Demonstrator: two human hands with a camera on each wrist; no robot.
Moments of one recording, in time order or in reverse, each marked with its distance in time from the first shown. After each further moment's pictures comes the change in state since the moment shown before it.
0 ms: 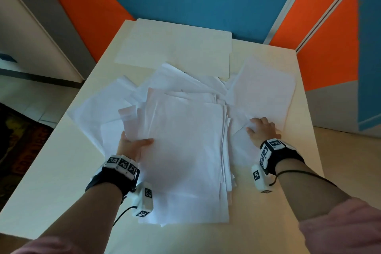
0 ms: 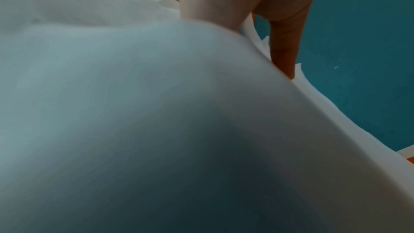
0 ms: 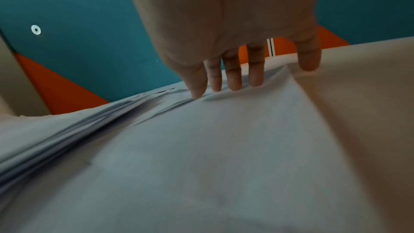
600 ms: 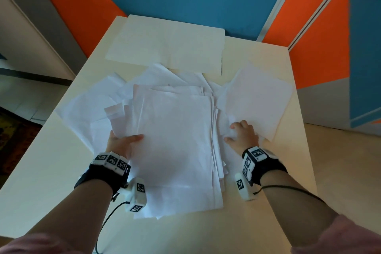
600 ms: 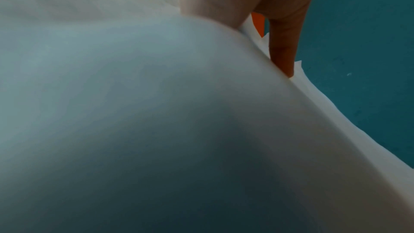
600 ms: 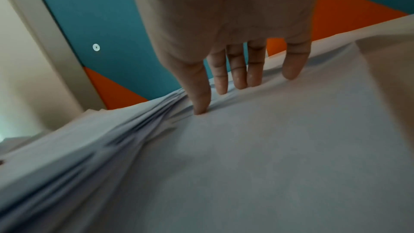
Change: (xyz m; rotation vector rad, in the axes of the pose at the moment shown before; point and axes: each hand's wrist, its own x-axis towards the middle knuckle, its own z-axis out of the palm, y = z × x) left_hand 0.000 -0.004 0.004 -0.080 -0.002 0.045; right_hand -0.026 -0.014 0.019 0.029 0.036 -0.184
